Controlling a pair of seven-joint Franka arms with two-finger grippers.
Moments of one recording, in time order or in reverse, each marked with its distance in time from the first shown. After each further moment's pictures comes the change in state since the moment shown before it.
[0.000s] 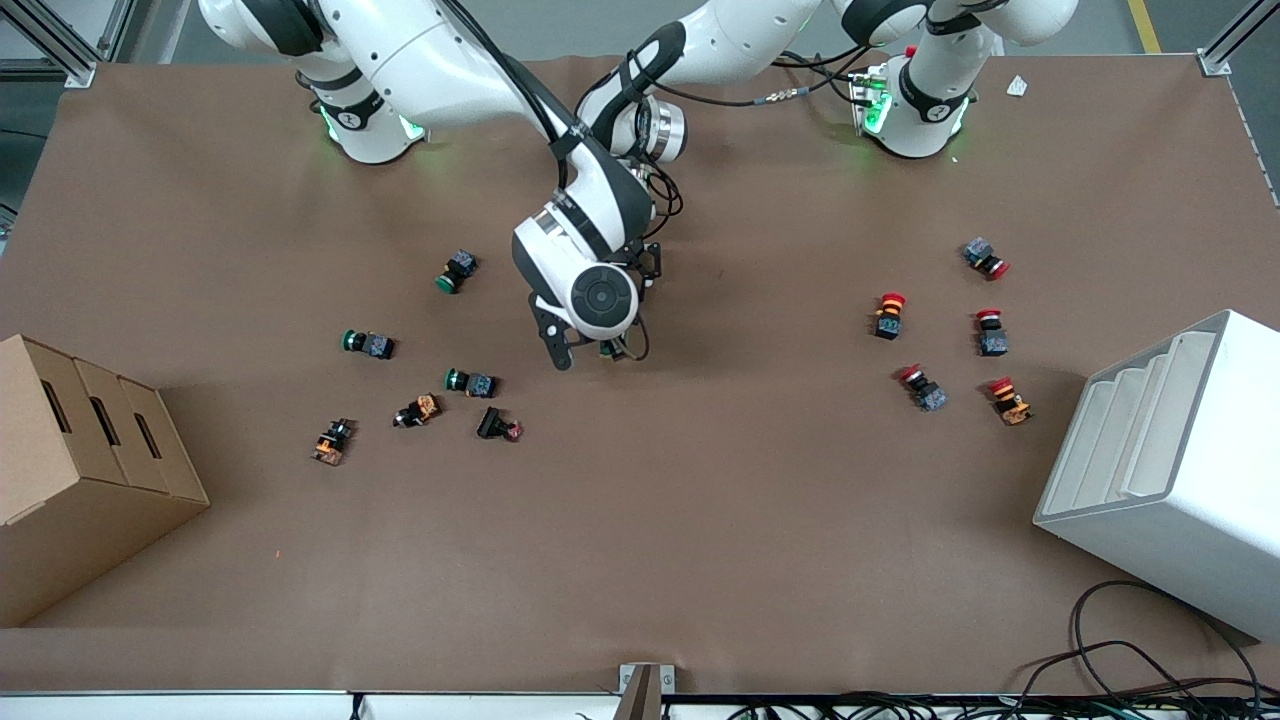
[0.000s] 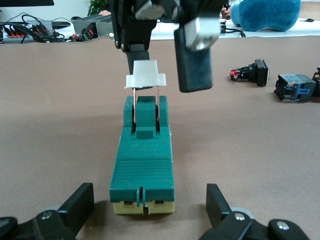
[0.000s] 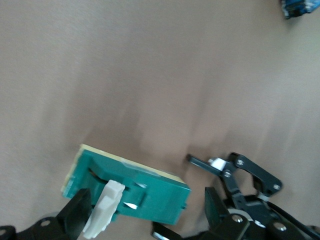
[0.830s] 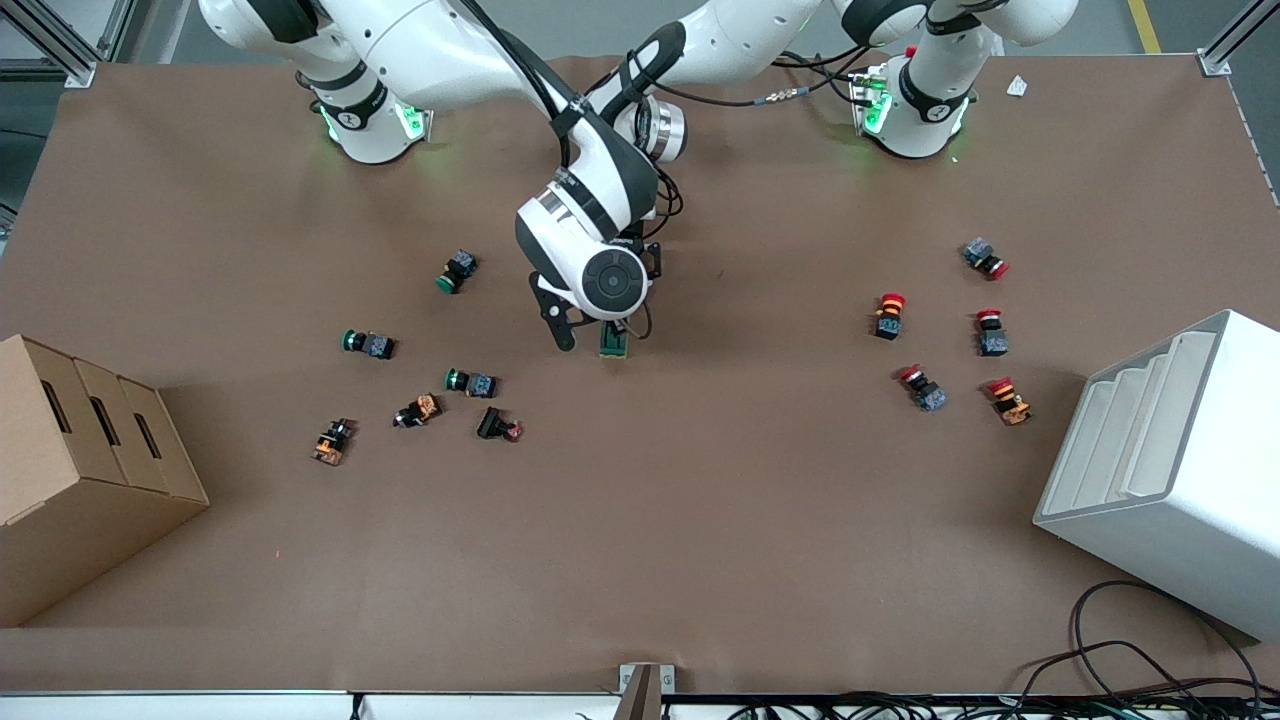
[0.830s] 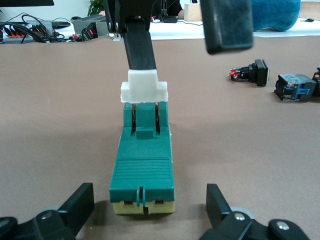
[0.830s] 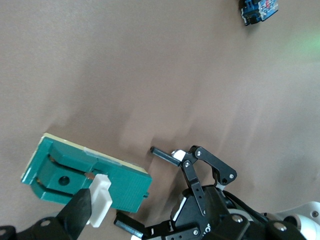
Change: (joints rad) left arm 0.000 0.000 0.000 0.000 0.000 0.000 0.000; right arm 0.007 -0.035 0.014 -0.011 0.000 -0.093 0.000
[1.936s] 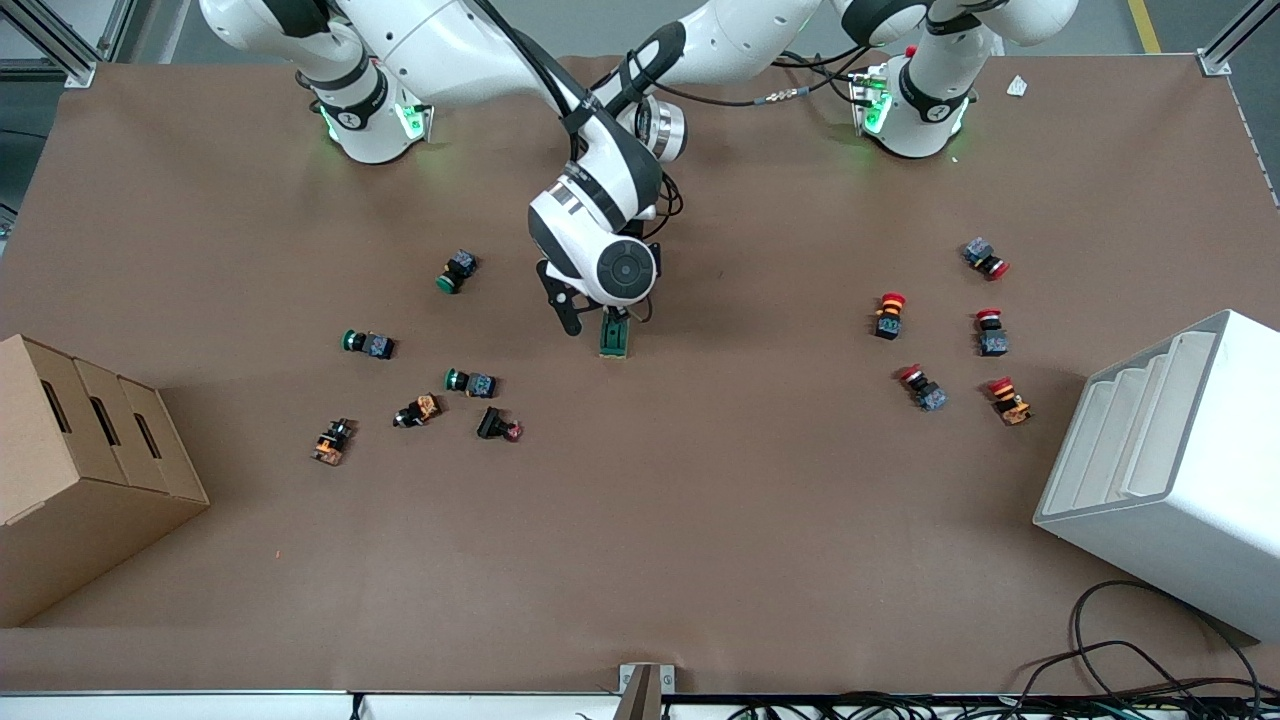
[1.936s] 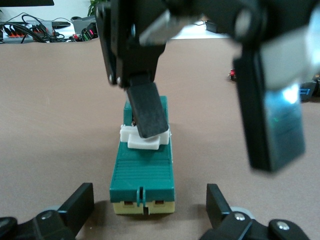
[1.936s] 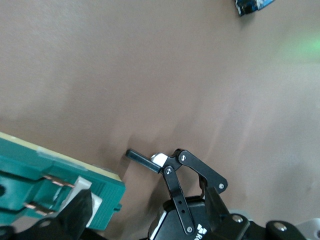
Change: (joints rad) left arm 0.000 0.000 0.000 0.000 0.000 0.000 0.000; right arm 0.034 -0.024 -0.004 -0.091 -0.002 0.042 -0.027
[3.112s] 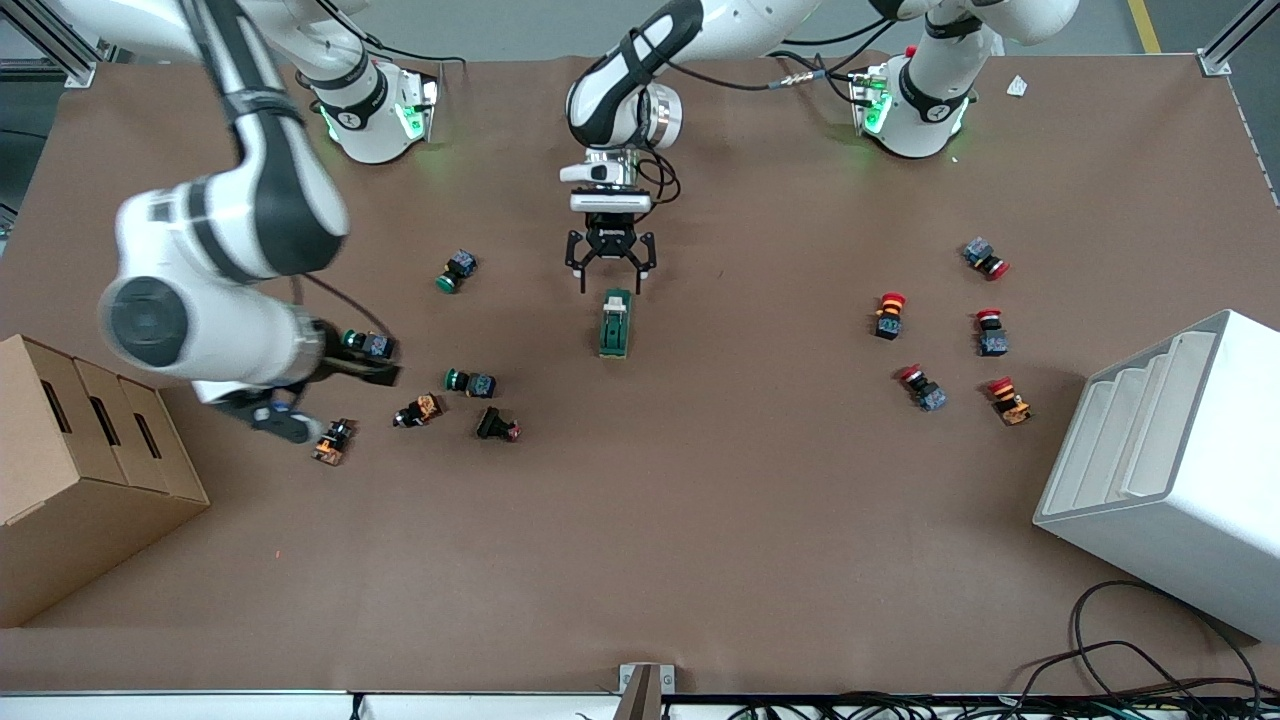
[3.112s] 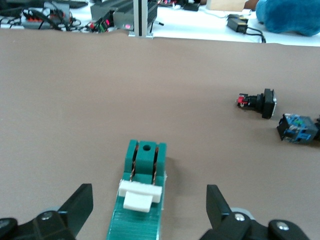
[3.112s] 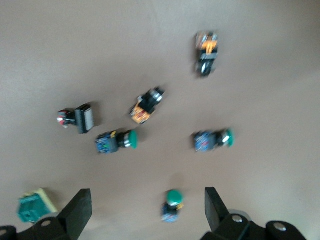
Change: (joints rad) left arm 0.036 -0.158 -0.007 0.024 -0.265 0.127 0.141; right arm -0.618 -0.324 -0.027 0.008 -0.102 -0.141 -1.378
